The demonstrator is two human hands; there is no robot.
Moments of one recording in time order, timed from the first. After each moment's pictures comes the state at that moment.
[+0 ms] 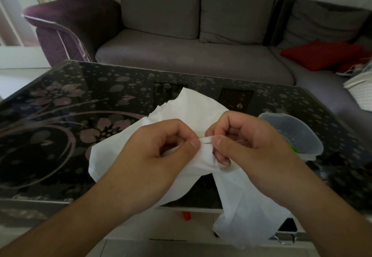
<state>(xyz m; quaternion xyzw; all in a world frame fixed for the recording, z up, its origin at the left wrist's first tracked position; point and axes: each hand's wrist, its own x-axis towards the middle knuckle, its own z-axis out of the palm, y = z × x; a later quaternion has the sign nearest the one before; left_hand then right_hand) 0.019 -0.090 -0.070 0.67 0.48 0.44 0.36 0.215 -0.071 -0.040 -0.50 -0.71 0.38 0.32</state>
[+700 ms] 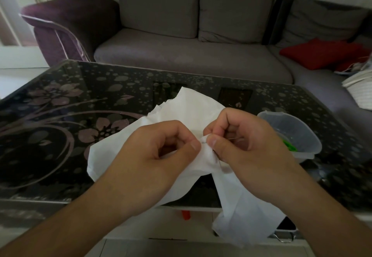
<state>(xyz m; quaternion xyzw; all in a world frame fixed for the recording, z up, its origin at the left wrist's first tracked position) 0.020 -0.091 -0.070 0.68 0.46 0.44 0.36 0.211 -0.073 -0.046 -0.51 -0.73 0.31 0.34</state>
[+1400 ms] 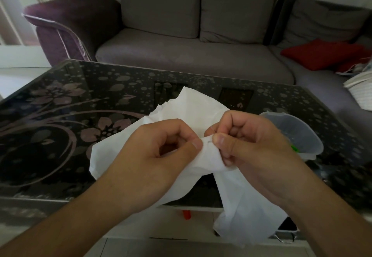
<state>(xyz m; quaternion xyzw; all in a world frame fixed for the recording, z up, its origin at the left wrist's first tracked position) 0.020 -0.090 -0.067 0.68 0.47 0.44 0.35 0.216 -0.067 -0.047 -0.44 -0.65 0.49 0.39</state>
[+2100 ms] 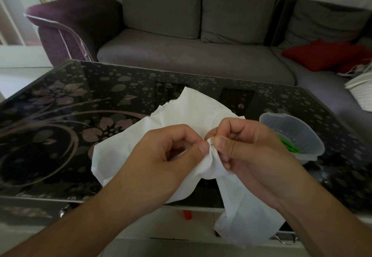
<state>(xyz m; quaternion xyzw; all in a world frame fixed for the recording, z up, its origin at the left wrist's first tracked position) 0.027 -0.093 -0.072 0.65 0.46 0.45 0.41 0.213 -0.066 -0.057 -0.38 -0.58 0.59 0.40</state>
